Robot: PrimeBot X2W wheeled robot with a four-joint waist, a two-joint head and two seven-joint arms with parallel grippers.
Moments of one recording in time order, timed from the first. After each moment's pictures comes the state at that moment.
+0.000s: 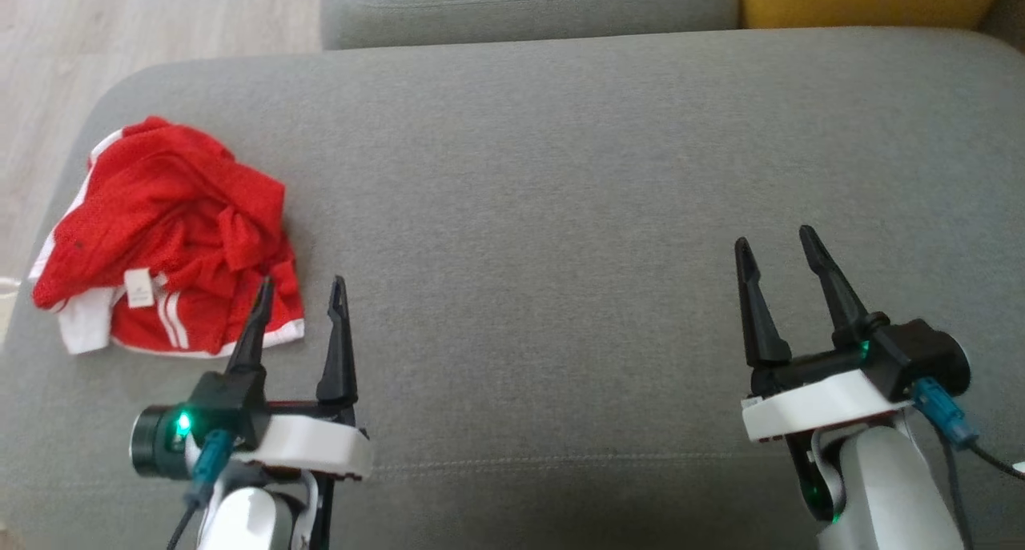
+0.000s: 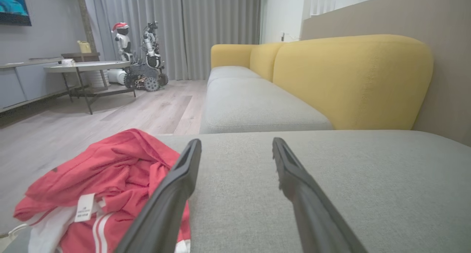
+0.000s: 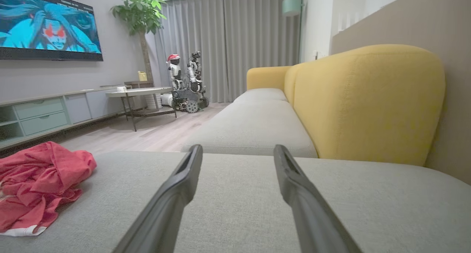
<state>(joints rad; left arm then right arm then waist) -0.02 0.06 -0.22 0.07 -0.10 0.14 -0.25 -0.16 -0.05 0.16 0.29 -0.01 0.12 -0.25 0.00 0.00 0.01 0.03</state>
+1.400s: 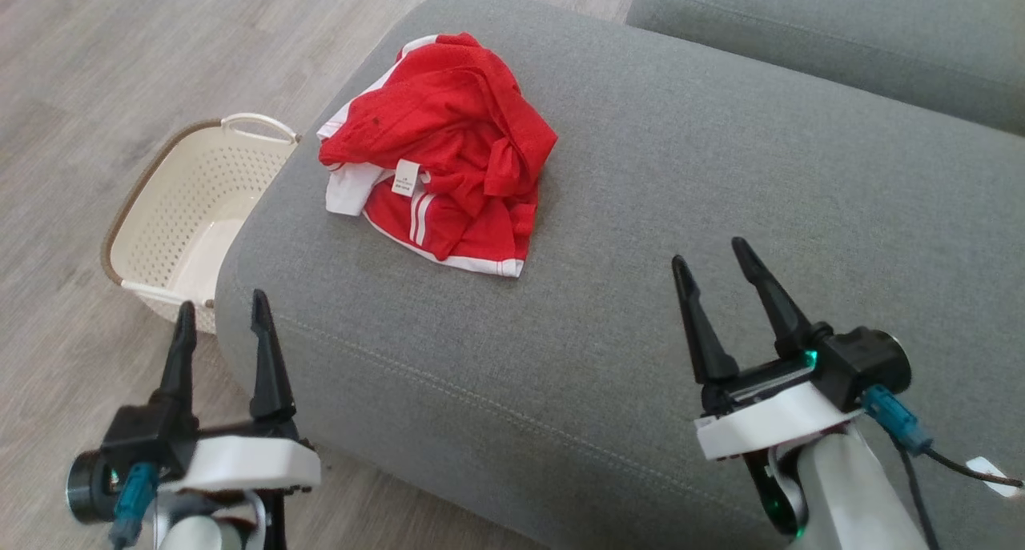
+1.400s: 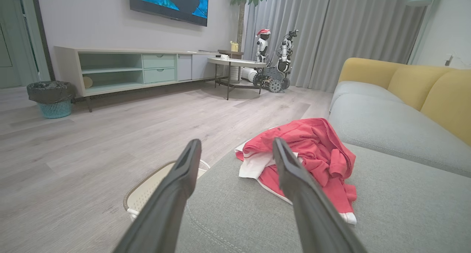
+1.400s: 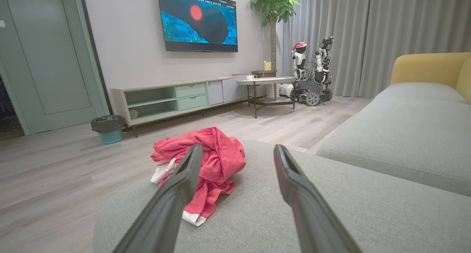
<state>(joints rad) 0.06 0.05 -0.09 -0.01 -0.14 0.15 -0.25 -0.15 -0.05 0.29 0.29 0.04 0.12 -0.25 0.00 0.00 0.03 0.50</state>
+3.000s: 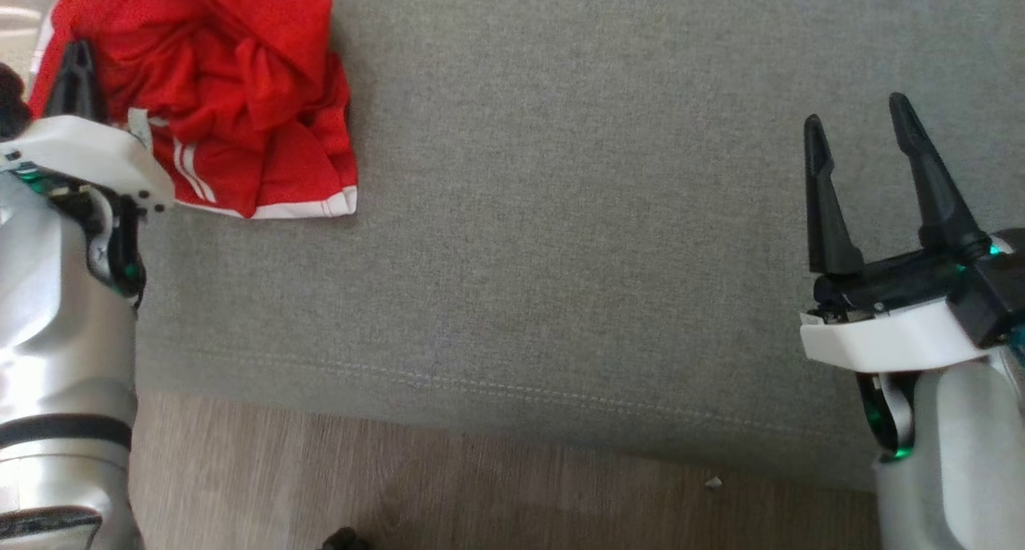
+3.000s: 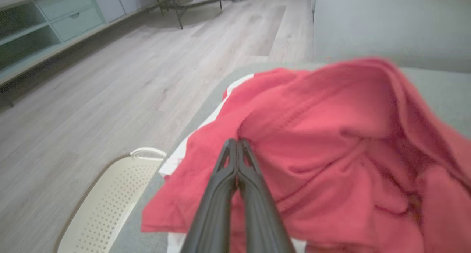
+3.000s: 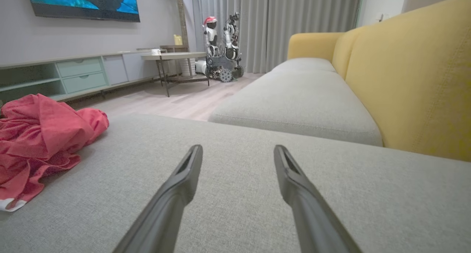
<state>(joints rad) -0.80 0.22 0.01 0.88 -0.16 -0.03 -0.21 -0.23 -0.10 0.12 -0.03 -0.07 0.12 -0.15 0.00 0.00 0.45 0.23</state>
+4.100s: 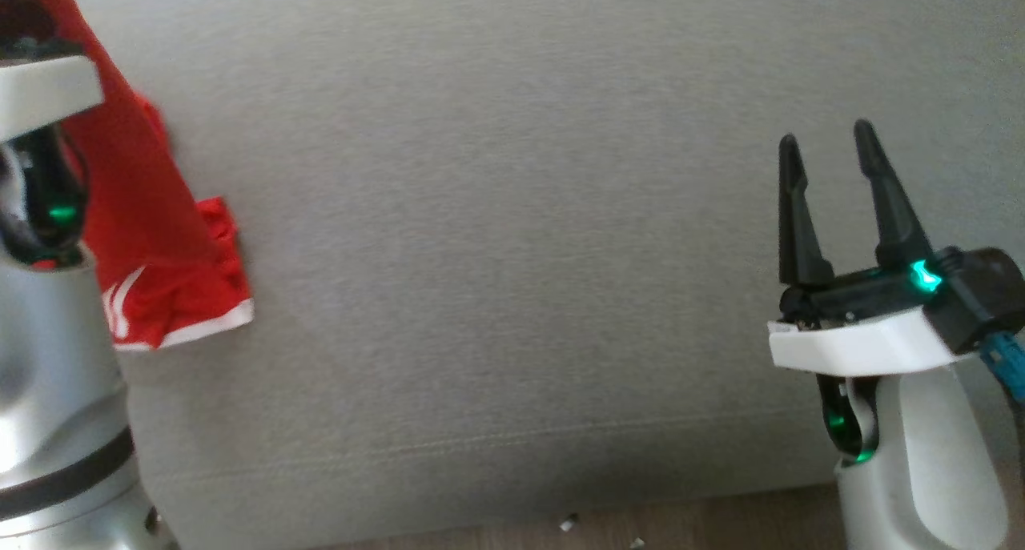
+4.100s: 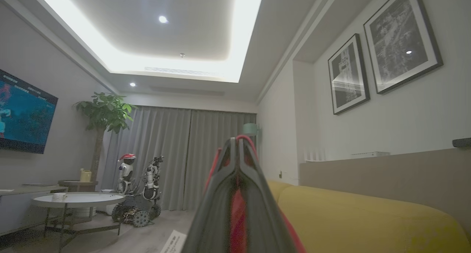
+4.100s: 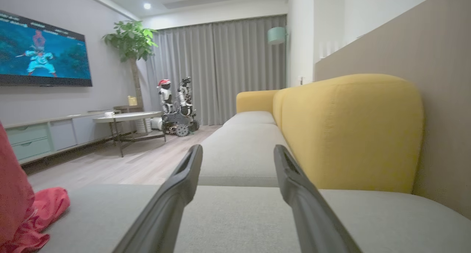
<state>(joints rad) -0.68 0.14 0.12 0.00 -0.17 -0.08 -0.26 -0.25 -0.06 0.14 0.12 0.04 0.12 -0.25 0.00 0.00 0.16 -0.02</state>
